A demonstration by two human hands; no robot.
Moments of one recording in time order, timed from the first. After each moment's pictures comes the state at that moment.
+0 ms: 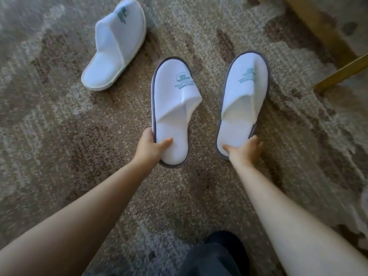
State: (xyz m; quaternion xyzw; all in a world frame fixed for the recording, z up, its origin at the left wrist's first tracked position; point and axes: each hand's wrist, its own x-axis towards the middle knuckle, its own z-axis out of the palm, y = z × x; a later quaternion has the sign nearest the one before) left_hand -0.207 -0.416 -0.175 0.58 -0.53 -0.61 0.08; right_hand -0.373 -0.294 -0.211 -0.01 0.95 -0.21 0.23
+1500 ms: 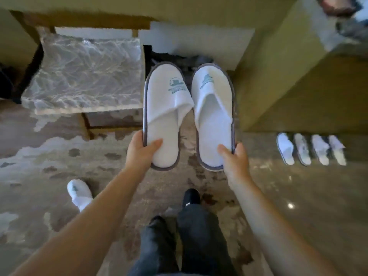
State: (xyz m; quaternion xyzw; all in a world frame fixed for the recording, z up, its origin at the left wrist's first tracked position) left_hand -0.281 -0.234 0.540 0.16 -0.75 -0.64 -0.08; right_hand -0.244 -0.038 0.548 0.33 0.73 -0.59 -0.01
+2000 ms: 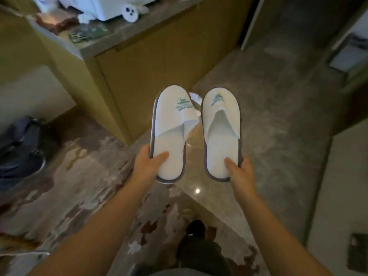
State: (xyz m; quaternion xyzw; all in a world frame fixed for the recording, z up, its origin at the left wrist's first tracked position) left_hand -0.167 0.202 0.555 -0.23 -0.74 -0.52 -0.37; right_hand 0.020 0.284 0.565 0.61 0.48 -0.55 -0.32
